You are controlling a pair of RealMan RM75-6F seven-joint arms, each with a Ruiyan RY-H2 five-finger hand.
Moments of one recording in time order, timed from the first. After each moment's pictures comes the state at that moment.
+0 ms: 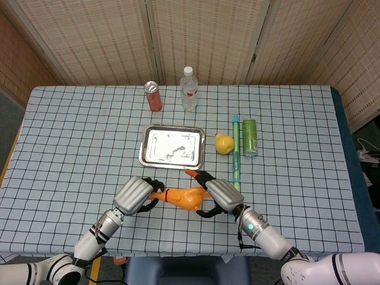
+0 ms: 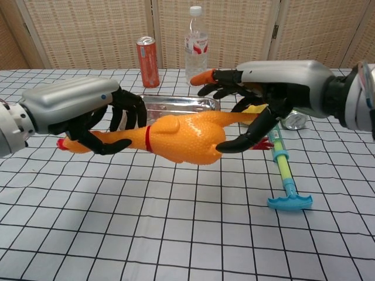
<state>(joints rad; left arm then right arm) -0.66 -1.45 -0.10 -1.75 1.41 1.08 0.38 0.77 -1.29 0.15 -2.07 -0.95 0.91 -0.15</state>
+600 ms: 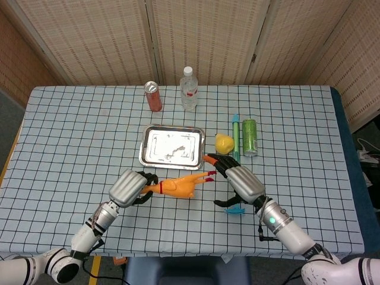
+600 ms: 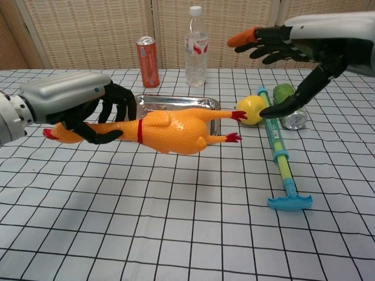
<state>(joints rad) -0.68 -1.44 -0.13 -1.66 1.37 1.05 0.32 0.67 -1.13 0.15 -2.07 -1.15 0.98 -0.04</state>
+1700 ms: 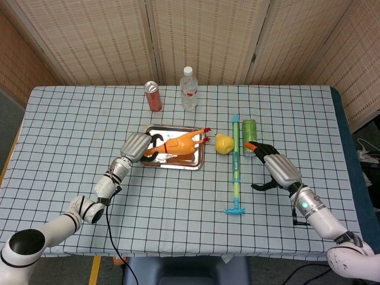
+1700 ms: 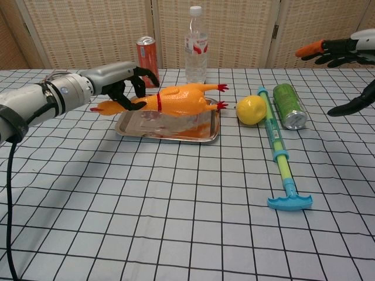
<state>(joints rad) -0.97 -1.78 -0.21 -0.76 1.42 0.81 -0.36 0.61 -1.05 0.13 -1.79 -1.25 0.88 0.17</state>
